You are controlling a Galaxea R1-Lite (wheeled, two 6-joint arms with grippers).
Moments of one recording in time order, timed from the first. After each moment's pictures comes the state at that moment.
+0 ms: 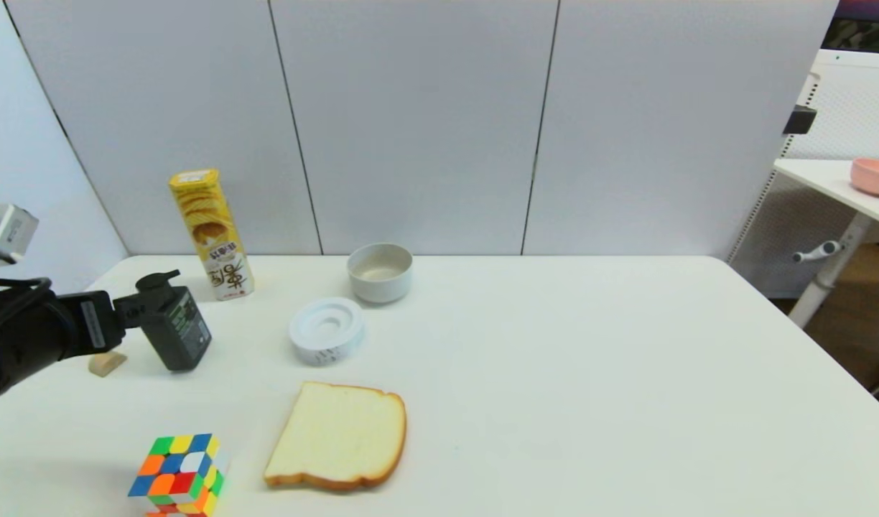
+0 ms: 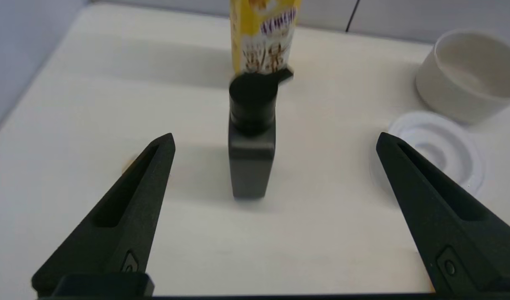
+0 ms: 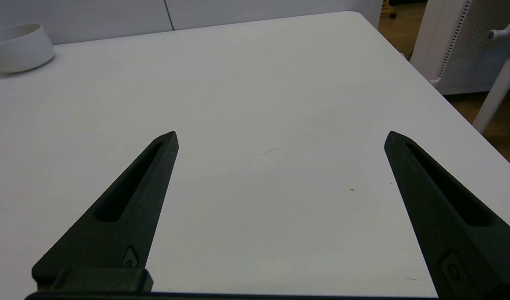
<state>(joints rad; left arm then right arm) 0.04 1.28 -0.53 -0.42 0.02 -0.06 0.00 0.00 0.00 0.00 -0.04 0.09</state>
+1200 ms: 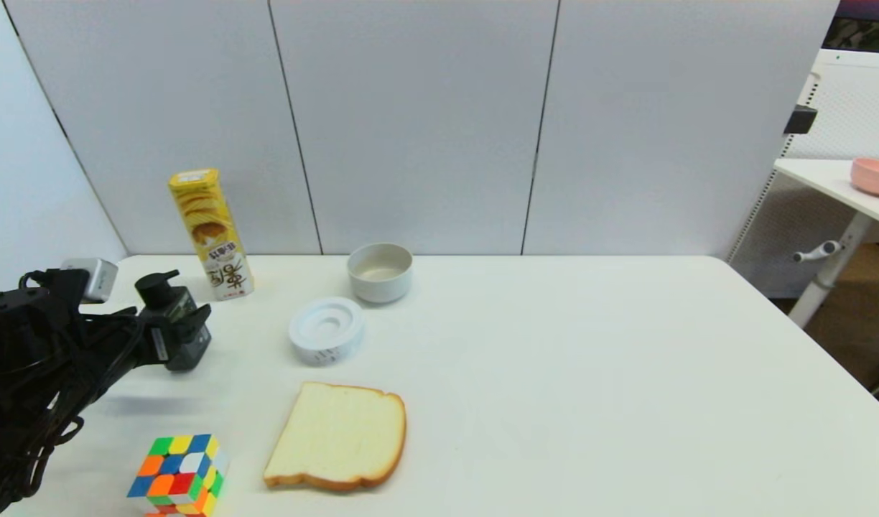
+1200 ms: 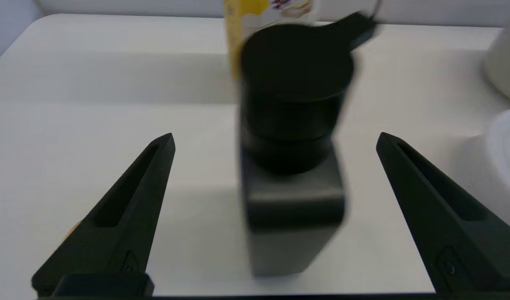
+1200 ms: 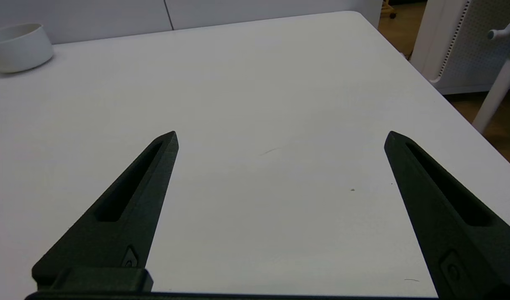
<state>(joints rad) 0.15 1.79 -0.31 -1.26 -0.11 0.02 0.00 0.00 0.00 0.00 -0.04 0.09</state>
